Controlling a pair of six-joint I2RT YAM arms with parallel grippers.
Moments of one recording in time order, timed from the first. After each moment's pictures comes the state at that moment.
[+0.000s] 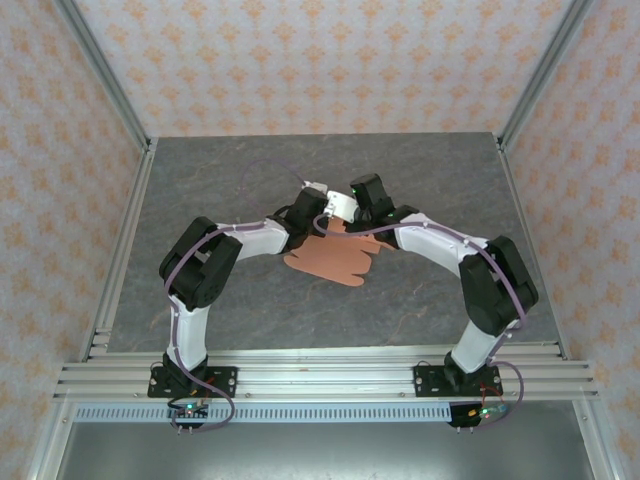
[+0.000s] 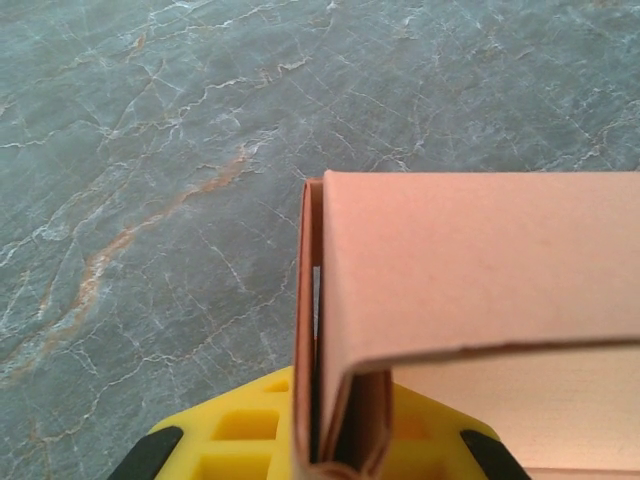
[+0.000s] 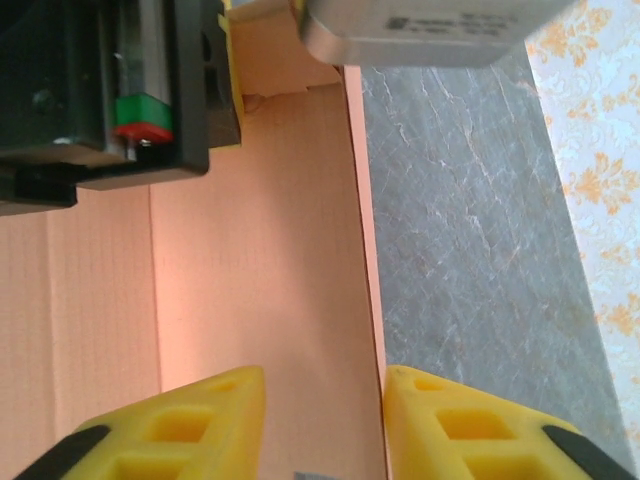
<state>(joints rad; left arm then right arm) -0.57 2.00 1.20 0.05 -0.26 -0.24 0.57 1.69 1.14 -0.22 0.11 -0.81</state>
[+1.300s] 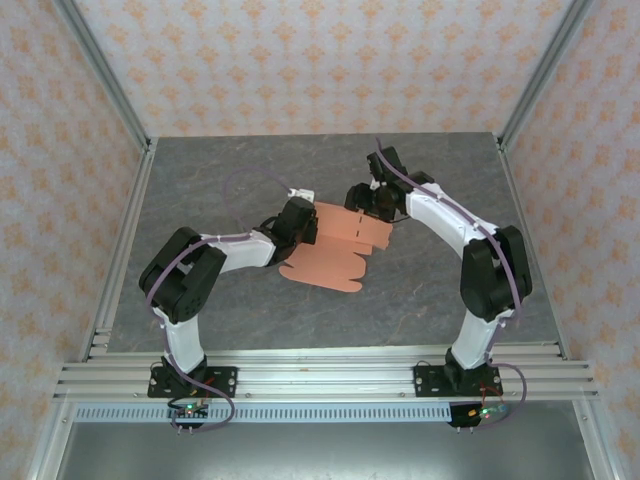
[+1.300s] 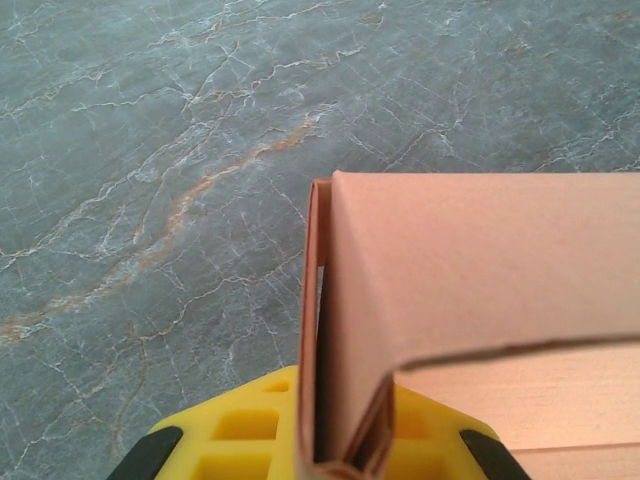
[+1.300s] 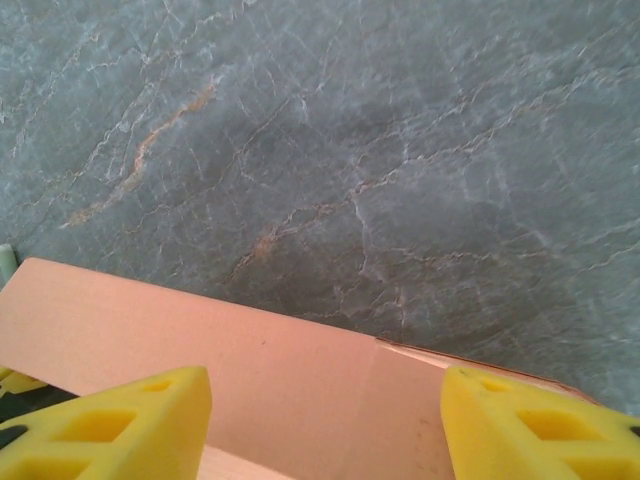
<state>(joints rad) -0.57 1.85 1.01 0.14 -0.29 -0.28 0.42 1.79 1.42 -0.64 -0.16 0.63</state>
